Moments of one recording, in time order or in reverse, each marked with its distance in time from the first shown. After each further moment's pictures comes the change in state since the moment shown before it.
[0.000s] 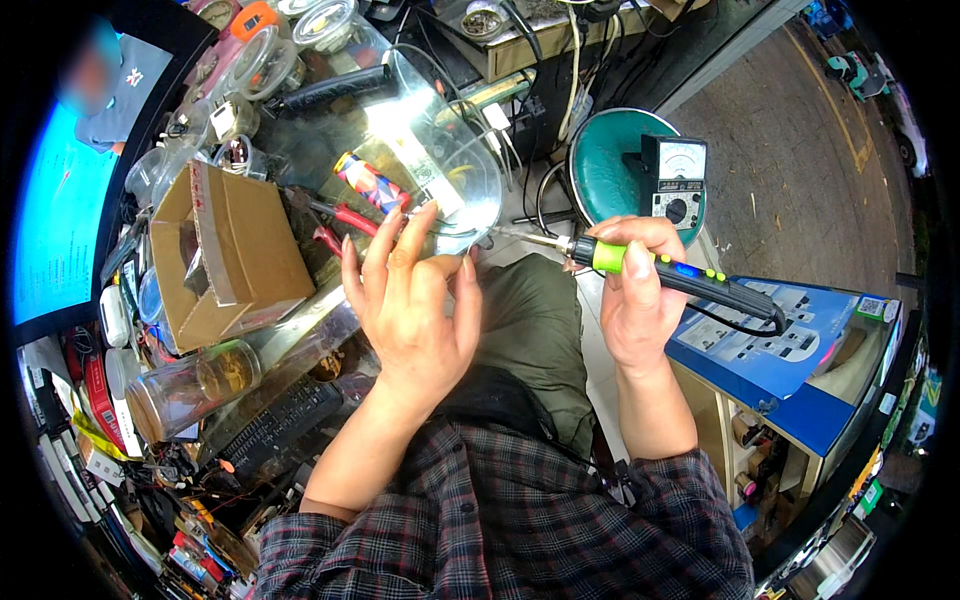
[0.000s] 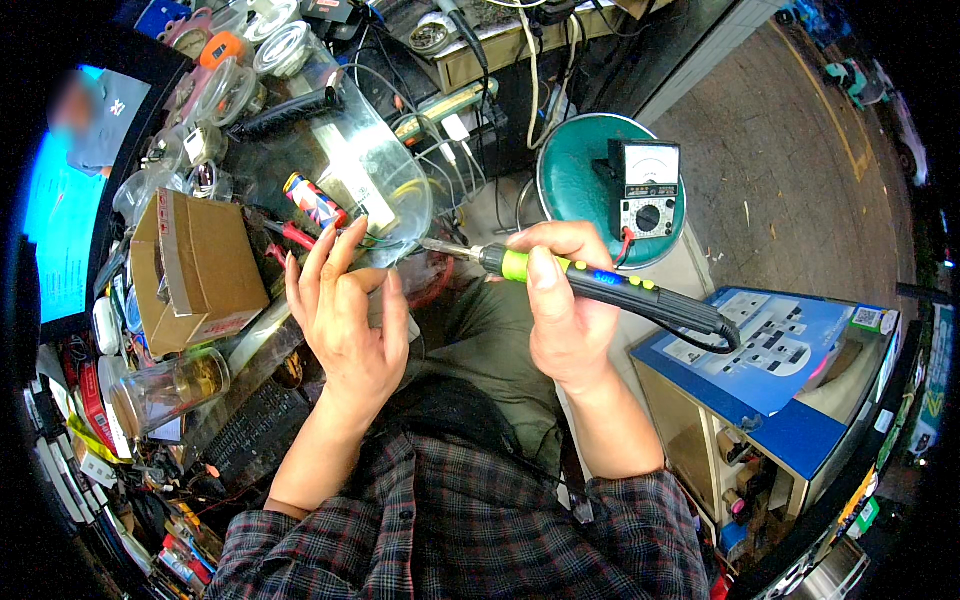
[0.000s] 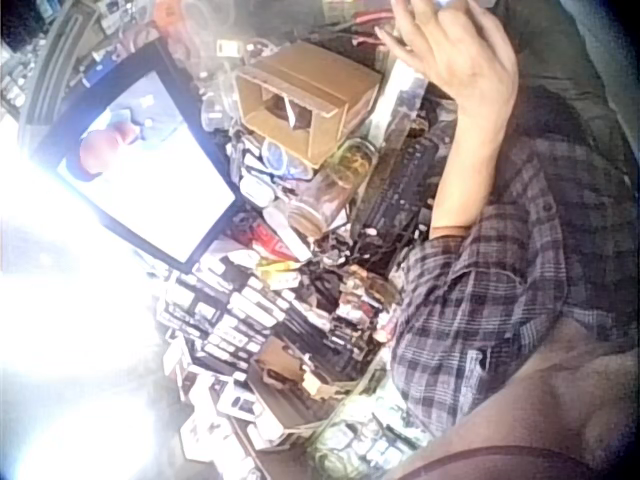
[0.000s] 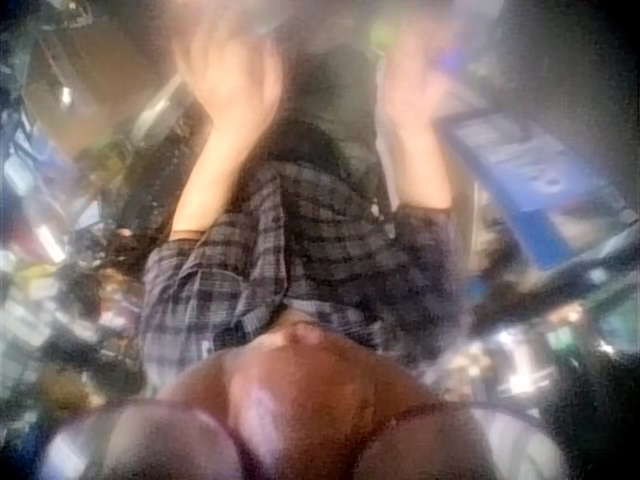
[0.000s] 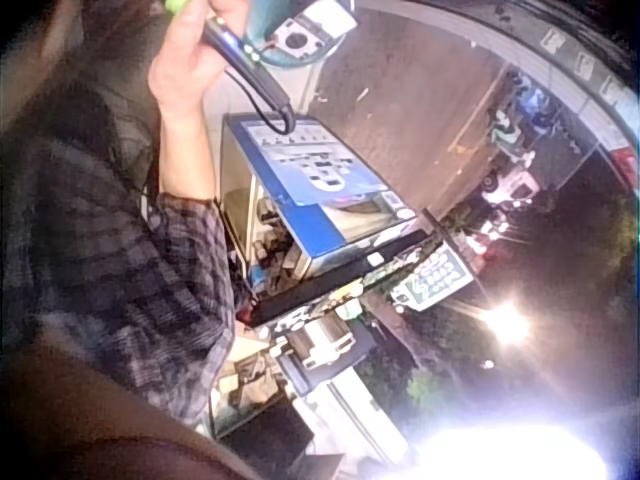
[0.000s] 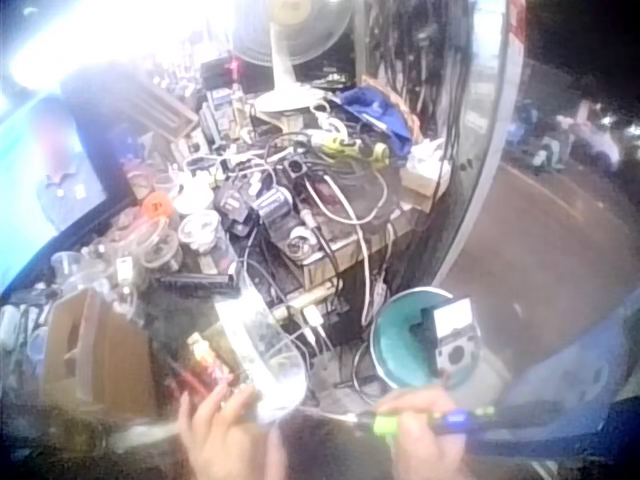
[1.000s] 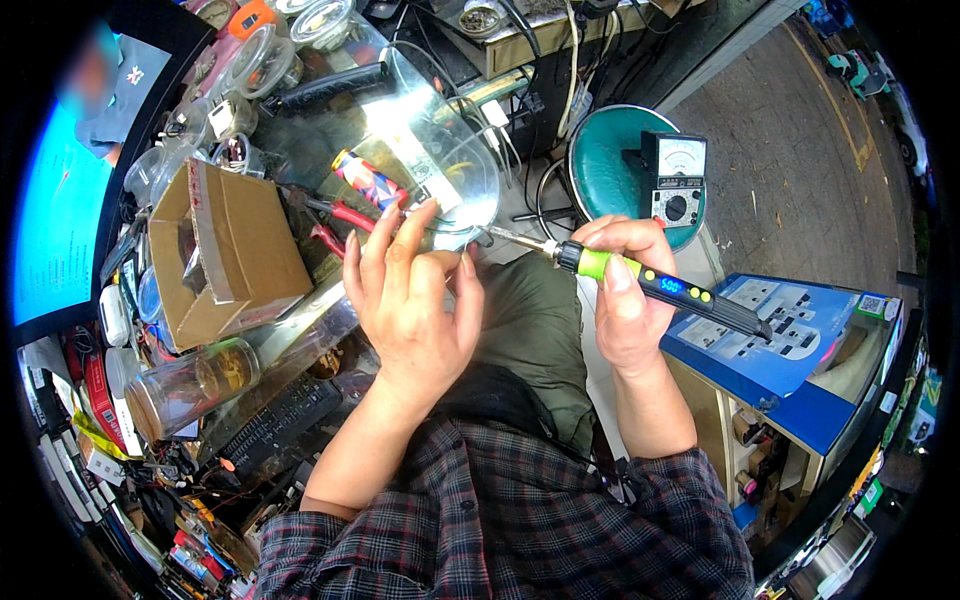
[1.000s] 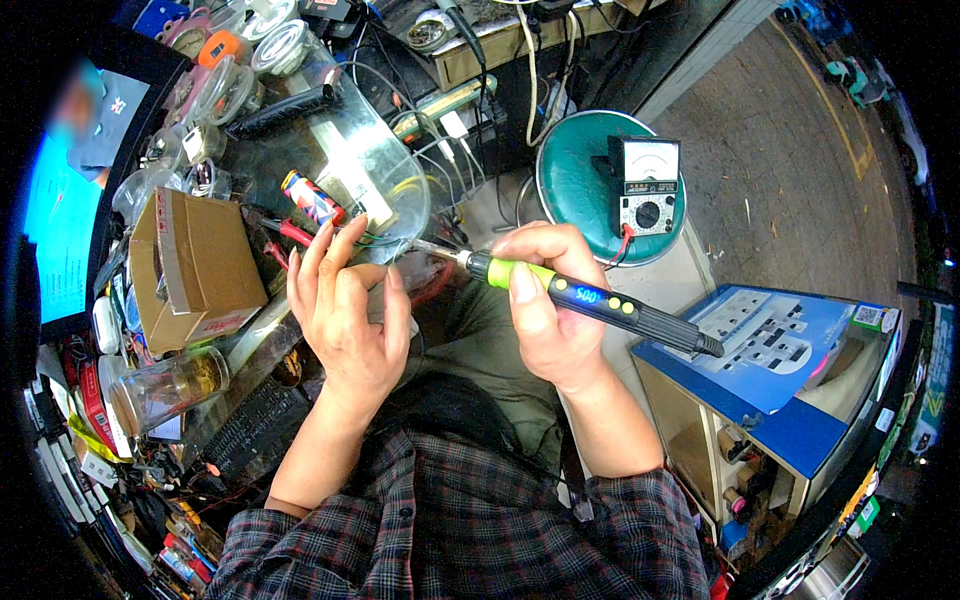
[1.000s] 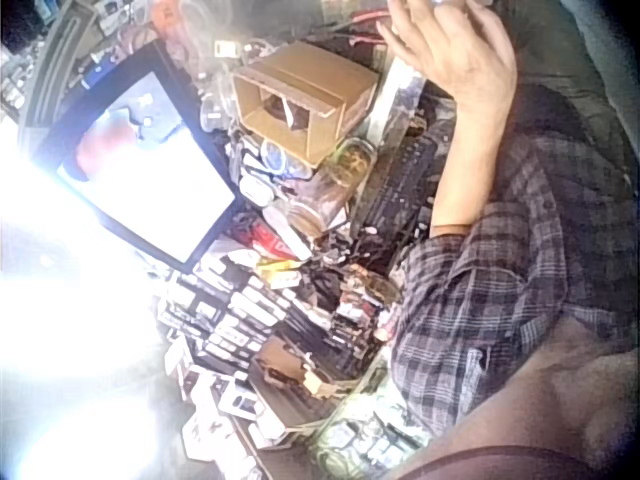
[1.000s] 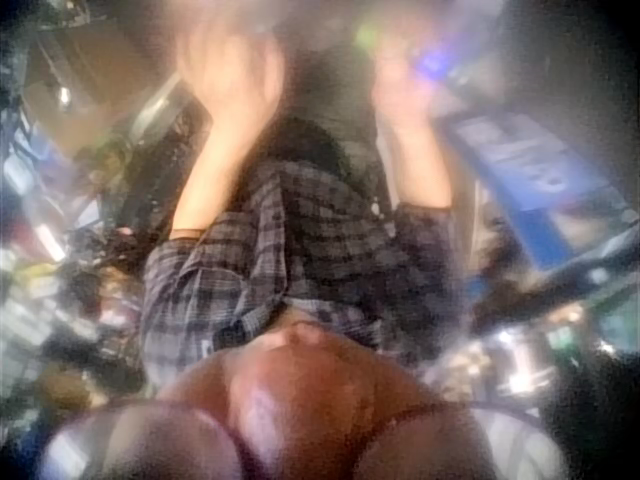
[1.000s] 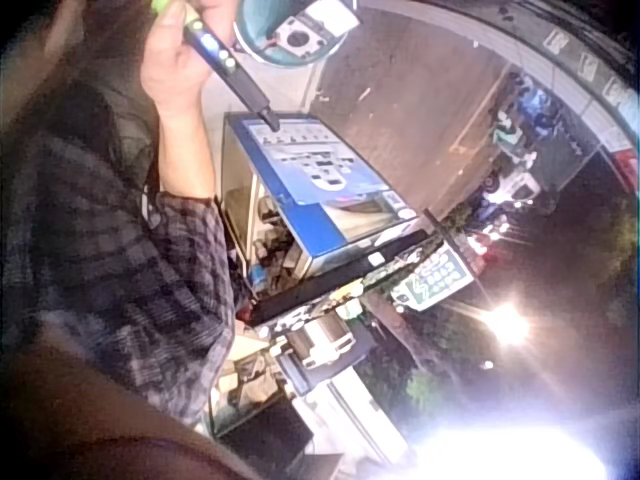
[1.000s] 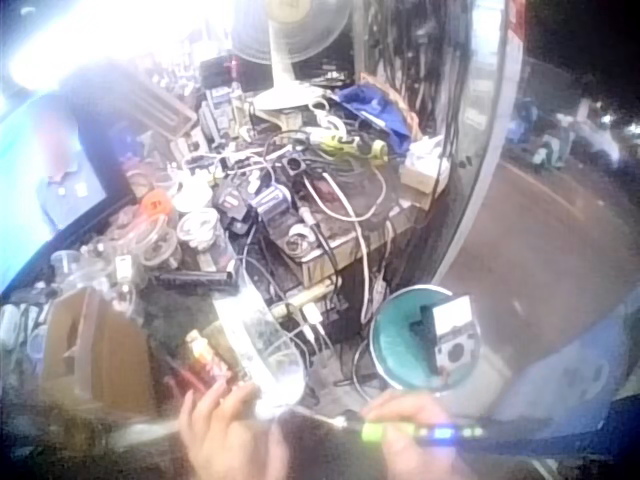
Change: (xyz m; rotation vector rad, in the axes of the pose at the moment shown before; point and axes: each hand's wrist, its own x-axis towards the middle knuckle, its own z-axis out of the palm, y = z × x) left_hand 0.001 0.001 0.002 0.017 0.011 0.004; right_hand -0.003 0.002 -0.005 -0.150 -0.115 -0.036
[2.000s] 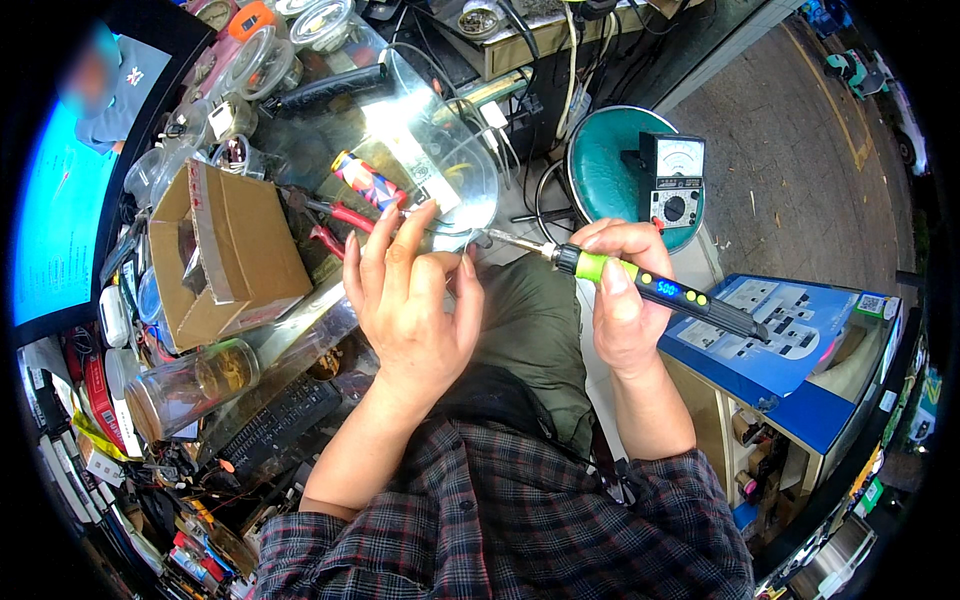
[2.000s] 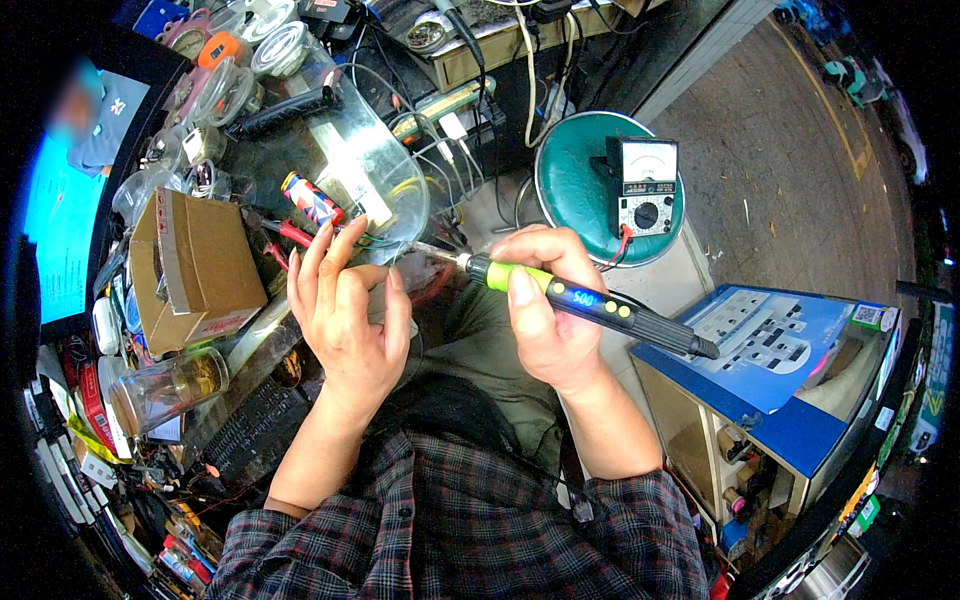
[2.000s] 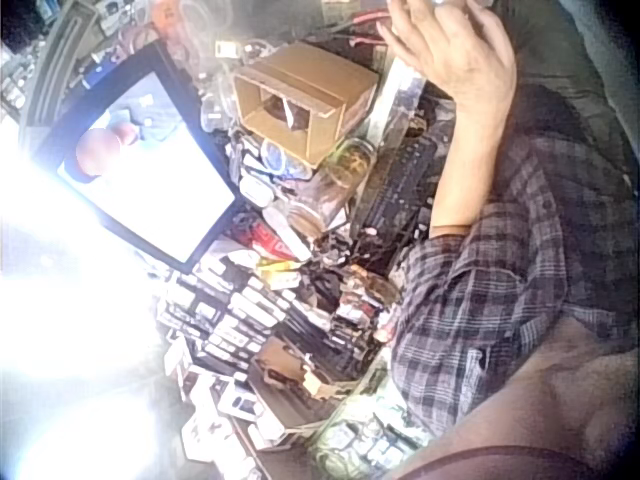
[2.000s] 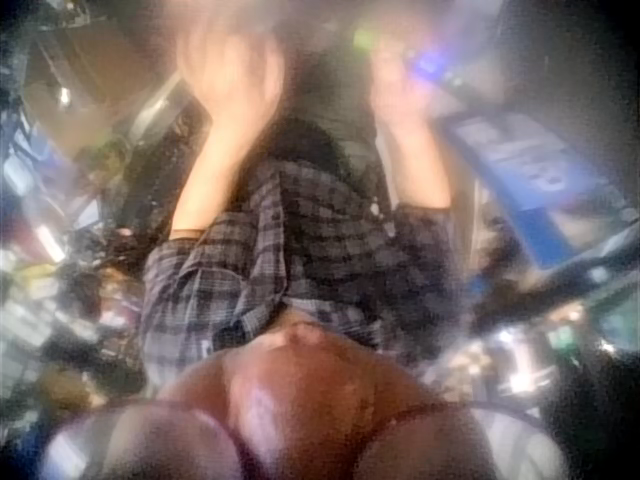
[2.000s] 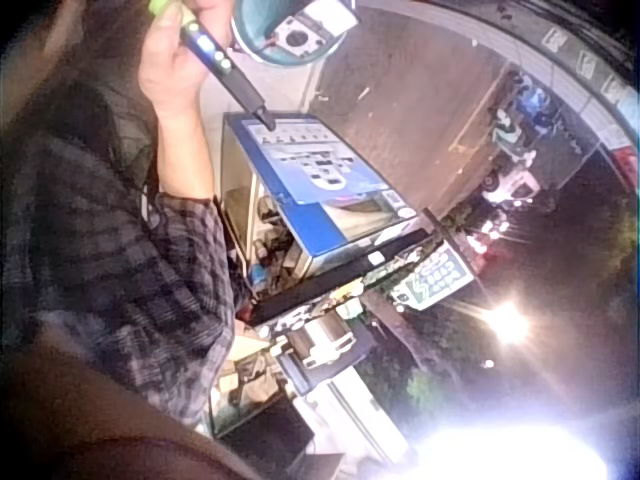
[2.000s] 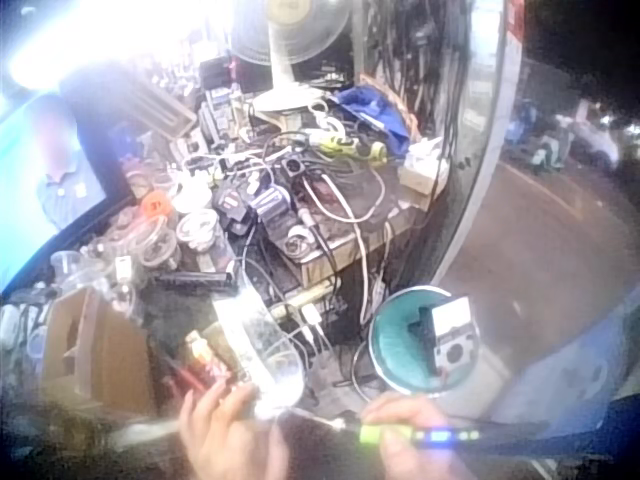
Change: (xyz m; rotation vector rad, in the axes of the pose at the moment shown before) left_hand 0.000 0.000 -0.001 0.002 -0.004 0.002; right_hand -0.002 -0.002 0.003 0.003 0.019 0.008
